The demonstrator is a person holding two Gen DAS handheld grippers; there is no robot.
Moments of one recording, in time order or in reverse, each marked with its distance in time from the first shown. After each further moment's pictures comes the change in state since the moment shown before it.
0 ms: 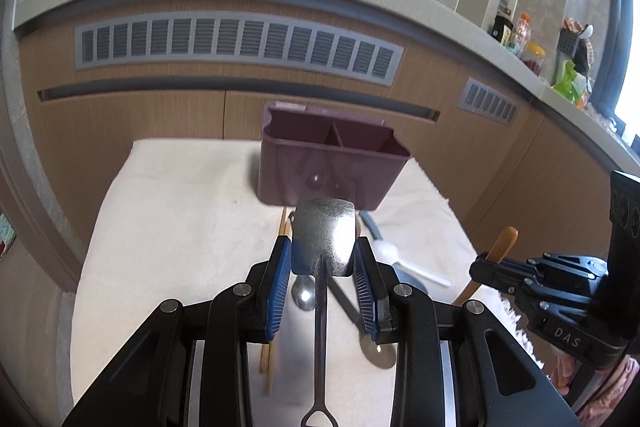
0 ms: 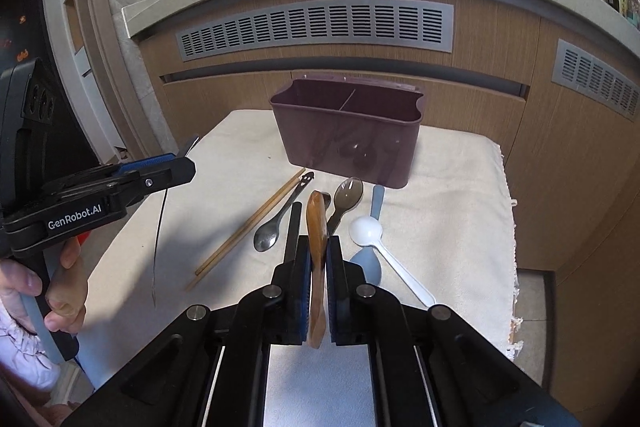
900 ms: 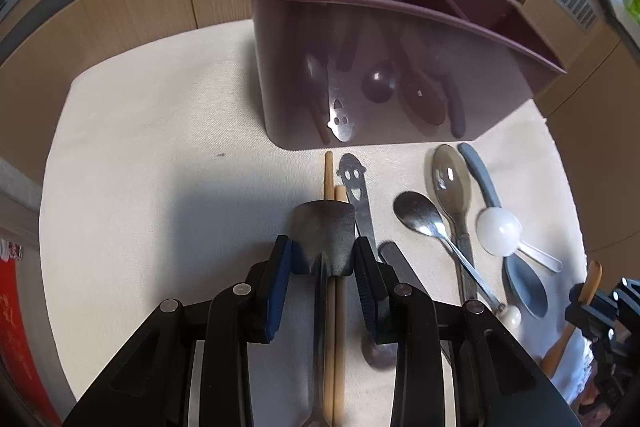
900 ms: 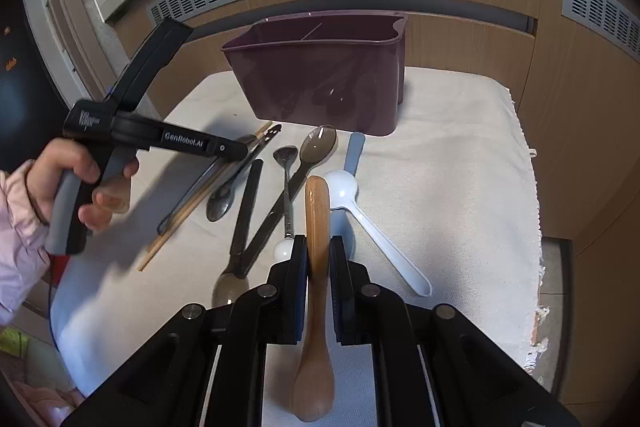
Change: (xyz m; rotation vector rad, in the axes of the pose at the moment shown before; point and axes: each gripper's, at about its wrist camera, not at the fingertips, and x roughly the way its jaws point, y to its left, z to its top) left arm 0.181 0.041 0.017 0.053 0.502 0.083; right arm 0.060 -0.045 -0.022 0.075 0.129 0.047
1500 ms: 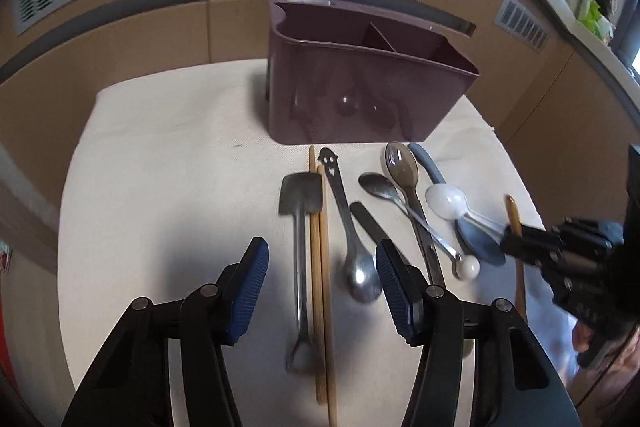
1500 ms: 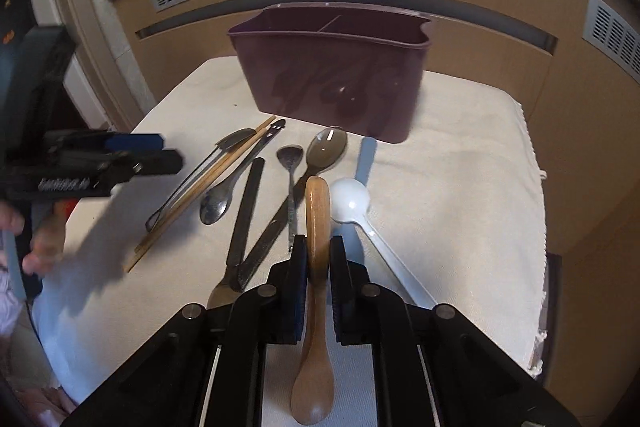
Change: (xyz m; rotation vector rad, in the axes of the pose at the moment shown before) left arm -0.049 0.004 -0.044 0.028 -0.140 -0.083; right arm 0.018 0.013 0.010 -0.068 0.039 -0.050
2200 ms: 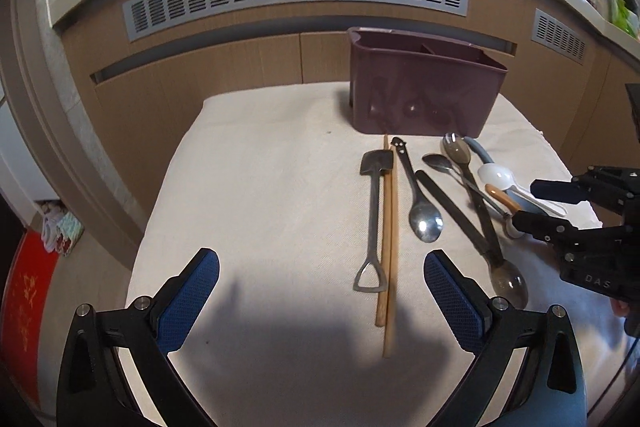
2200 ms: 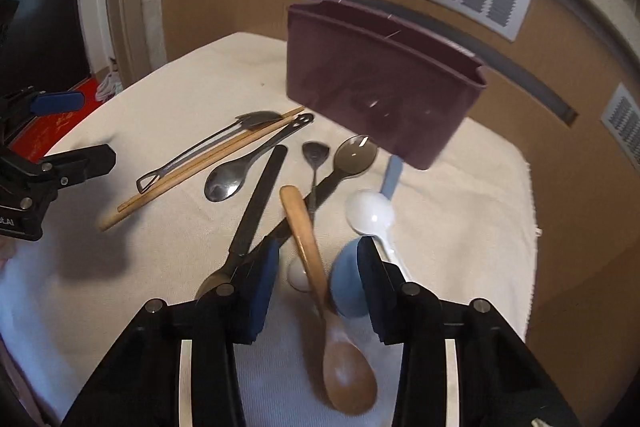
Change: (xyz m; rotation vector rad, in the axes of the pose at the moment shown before) left arm -0.052 -0.002 -0.092 -0.059 -0.227 0.313; right arm 0.017 0.042 -0.007 -0.279 -0.023 -0.098
